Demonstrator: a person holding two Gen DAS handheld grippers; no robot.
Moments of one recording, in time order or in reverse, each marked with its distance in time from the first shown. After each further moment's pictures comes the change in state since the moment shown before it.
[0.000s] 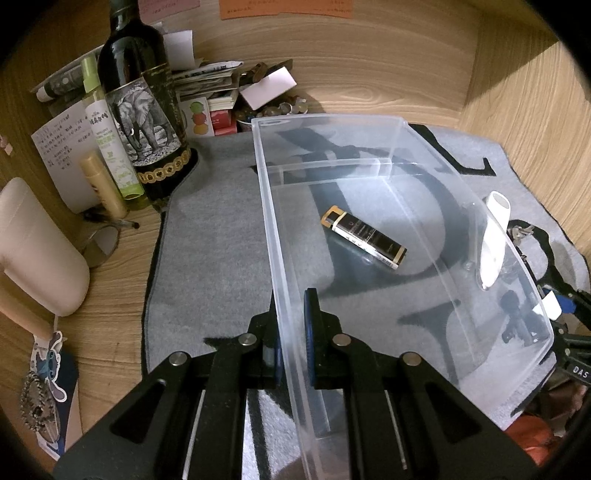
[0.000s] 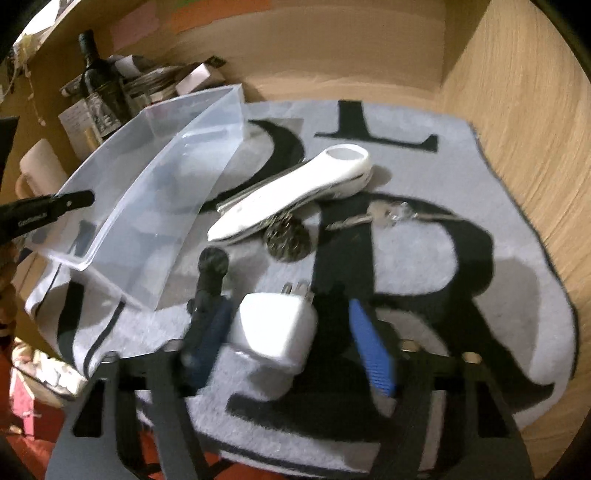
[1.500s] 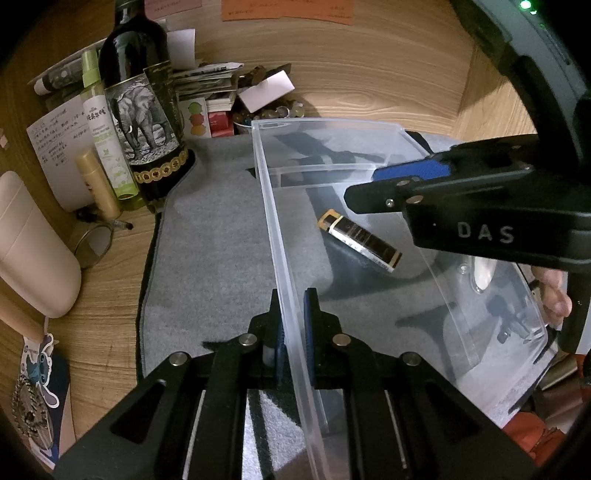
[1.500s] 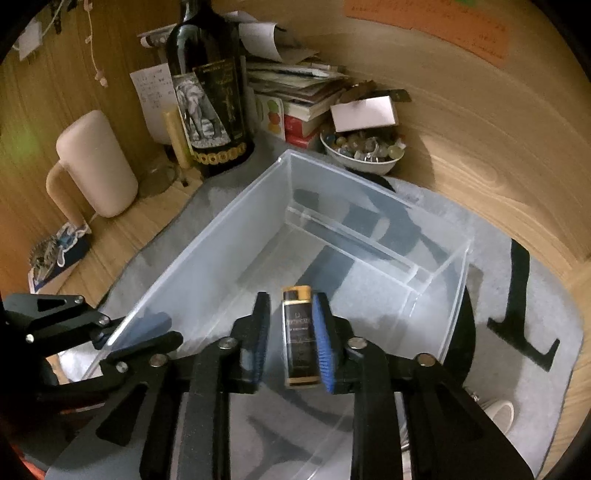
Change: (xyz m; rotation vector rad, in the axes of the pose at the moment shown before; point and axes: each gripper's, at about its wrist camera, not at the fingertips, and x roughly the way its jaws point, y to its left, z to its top) left arm 0.002 0.006 0.000 -0.014 -0.019 -0.047; right arm 0.067 0.149 0.145 -0.378 0.064 0.198
